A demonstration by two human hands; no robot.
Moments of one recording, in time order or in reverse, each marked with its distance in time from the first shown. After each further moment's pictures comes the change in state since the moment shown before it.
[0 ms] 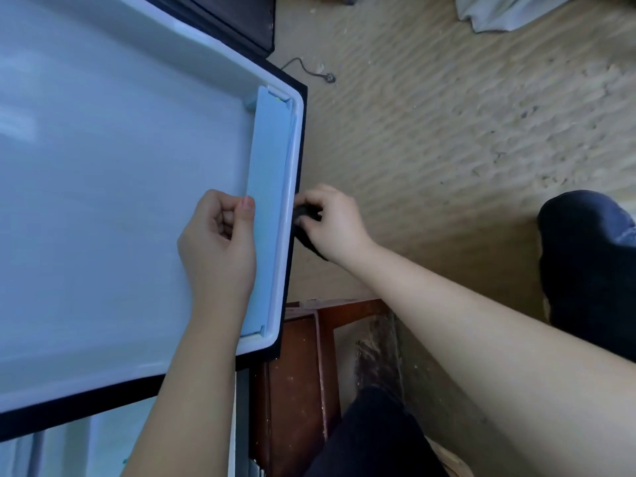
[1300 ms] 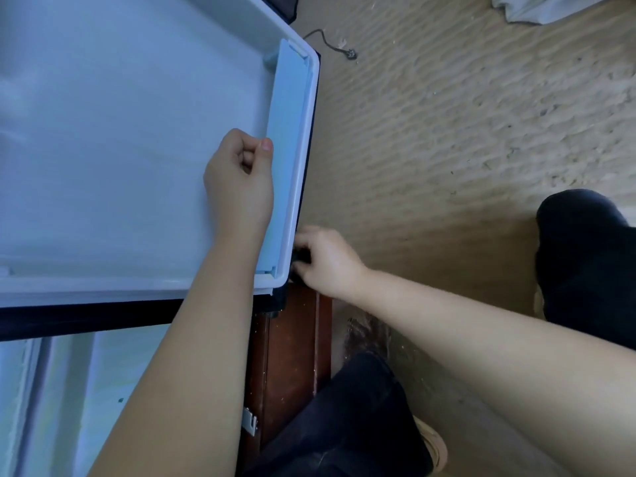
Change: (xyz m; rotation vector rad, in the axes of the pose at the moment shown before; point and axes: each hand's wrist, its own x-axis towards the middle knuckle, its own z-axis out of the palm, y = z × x) left_hand 0.016 -0.010 0.004 -0.079 0.013 -0.125; right_hand -0.070 0.014 0.042 -0.167 -0.403 -0.074
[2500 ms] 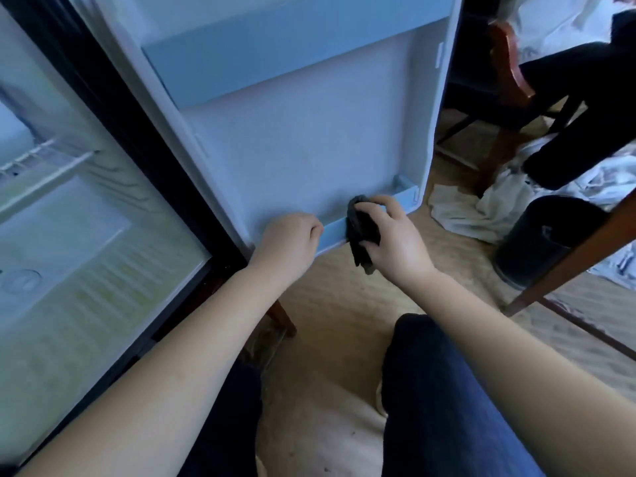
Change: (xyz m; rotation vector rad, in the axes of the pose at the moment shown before) left_hand -0.118 0.008 -0.054 0.115 -0.167 0.115; right_hand -0.074 -0.124 -0.129 -0.869 0.093 -0.195
